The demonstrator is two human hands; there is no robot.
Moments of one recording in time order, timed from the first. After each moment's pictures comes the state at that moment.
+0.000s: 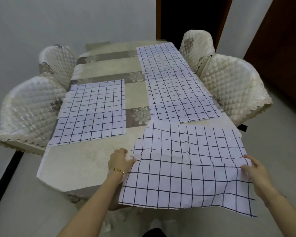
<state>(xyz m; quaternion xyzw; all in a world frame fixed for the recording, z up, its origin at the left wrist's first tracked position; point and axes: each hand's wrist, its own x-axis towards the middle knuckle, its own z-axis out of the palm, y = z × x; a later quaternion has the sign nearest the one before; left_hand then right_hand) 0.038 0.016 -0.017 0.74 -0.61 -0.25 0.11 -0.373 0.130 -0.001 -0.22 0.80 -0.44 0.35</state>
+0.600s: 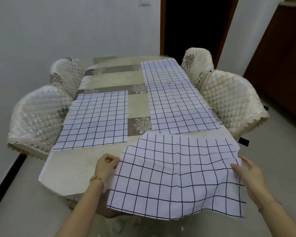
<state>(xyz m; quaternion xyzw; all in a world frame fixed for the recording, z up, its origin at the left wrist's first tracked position) 0.070 0.031 0.021 0.68 -0.42 -0.43 0.41 -0.358 0.116 0.026 -0.25 0.74 -0.51 0.36</state>
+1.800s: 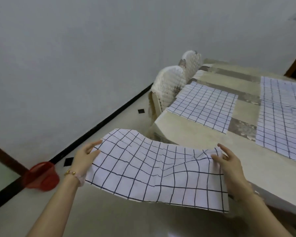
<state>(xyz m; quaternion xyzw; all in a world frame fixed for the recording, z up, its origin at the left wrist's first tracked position) 0.329 0.395 0.094 0.74 -0.23 -0.28 0.57 -0.025 0.169 0.074 -0.55 0.52 -0.35 0.56</state>
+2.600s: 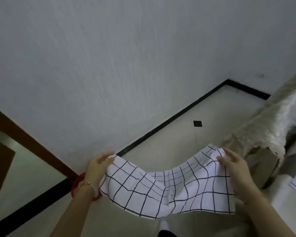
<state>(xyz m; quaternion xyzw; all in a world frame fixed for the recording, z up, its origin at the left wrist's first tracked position) 0.686 0.326 0.071 0.76 -0.01 -0.22 0.61 0.448 0.008 0.026 -0.58 0.46 -0.25 0.63</state>
